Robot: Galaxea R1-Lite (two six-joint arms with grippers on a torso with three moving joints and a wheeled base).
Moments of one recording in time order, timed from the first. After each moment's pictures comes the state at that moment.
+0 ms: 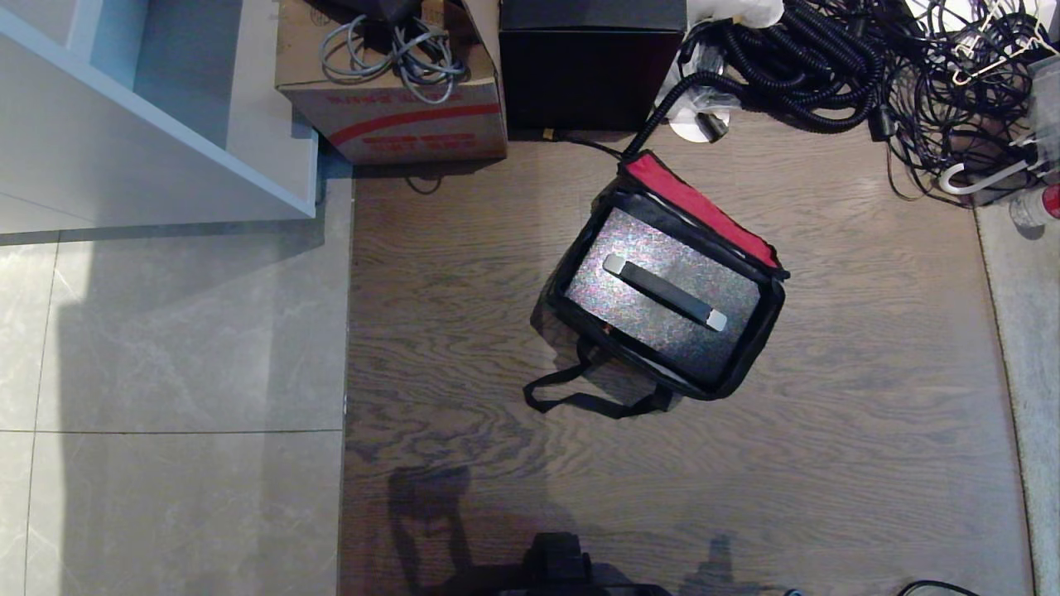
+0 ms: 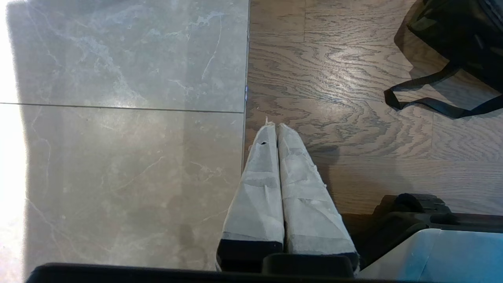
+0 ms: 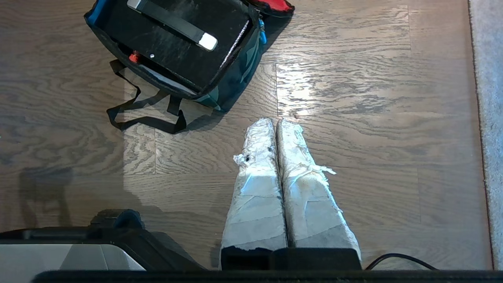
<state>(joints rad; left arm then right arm) 0.00 0.00 0.00 0.00 0.01 -0.01 0.01 0.00 0.00 -0.12 0.00 0.00</state>
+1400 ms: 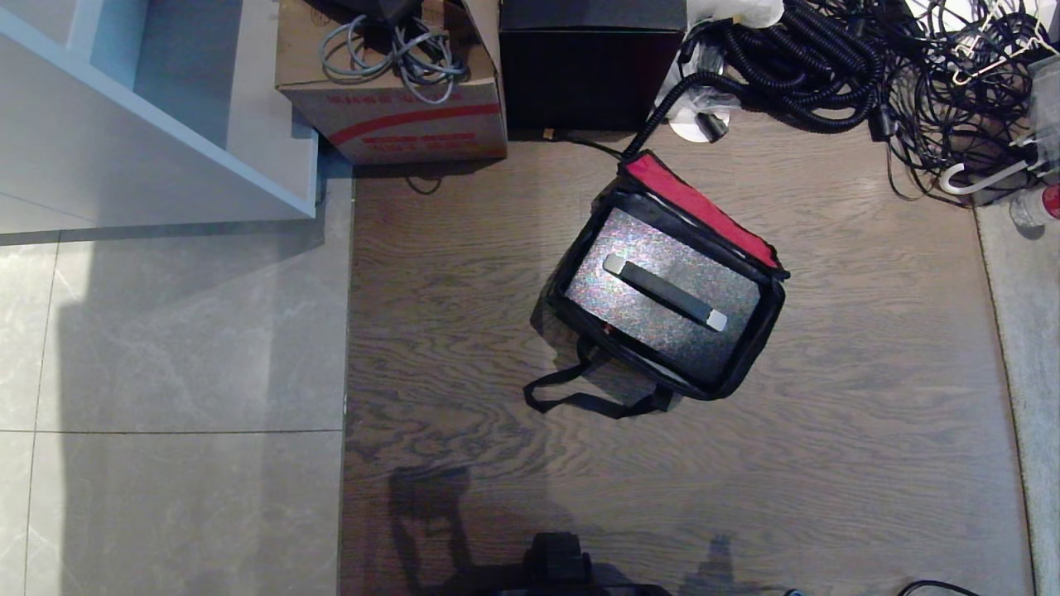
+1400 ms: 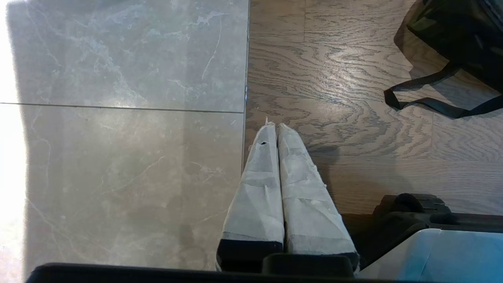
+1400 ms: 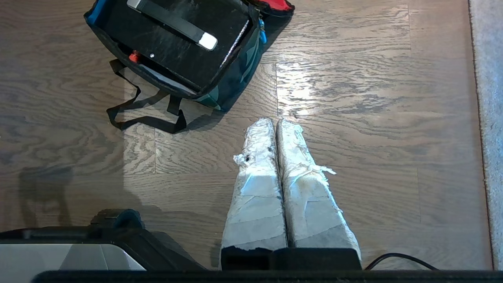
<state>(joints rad) 0.00 0.00 0.00 0.00 0.01 -0.01 0.01 0.00 0.00 -0.12 0.00 0.00</state>
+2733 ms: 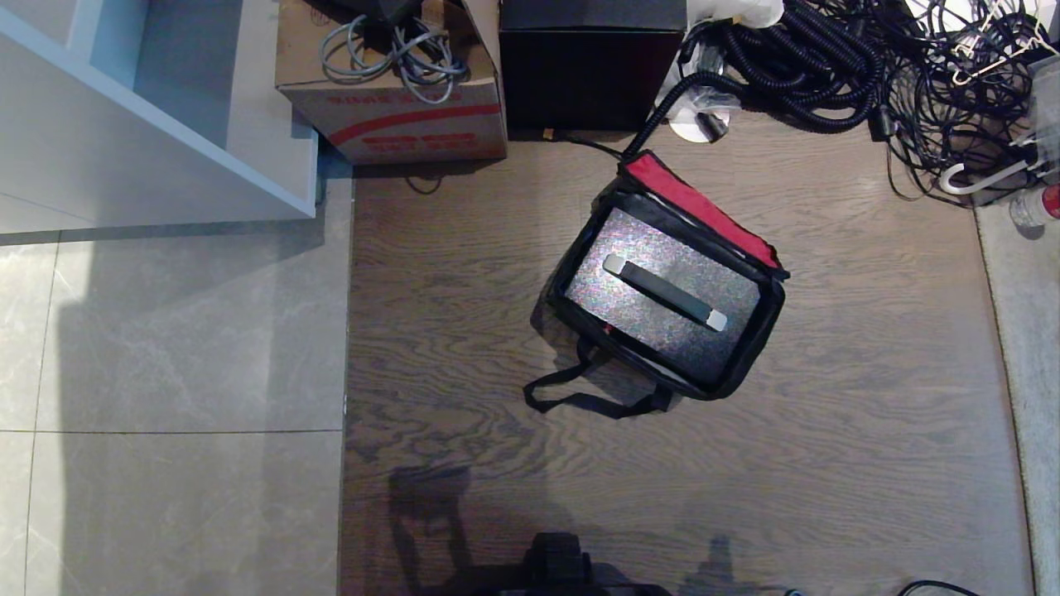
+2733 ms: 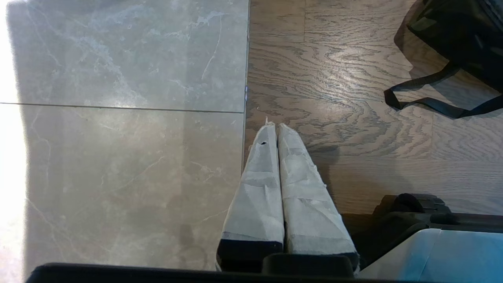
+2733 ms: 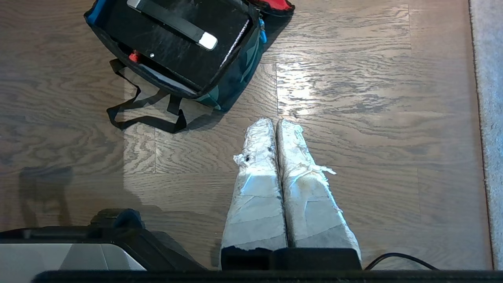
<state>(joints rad) 0.00 0.00 0.00 0.00 0.01 -0.01 0.01 0.00 0.00 -0.12 0.00 0.00</state>
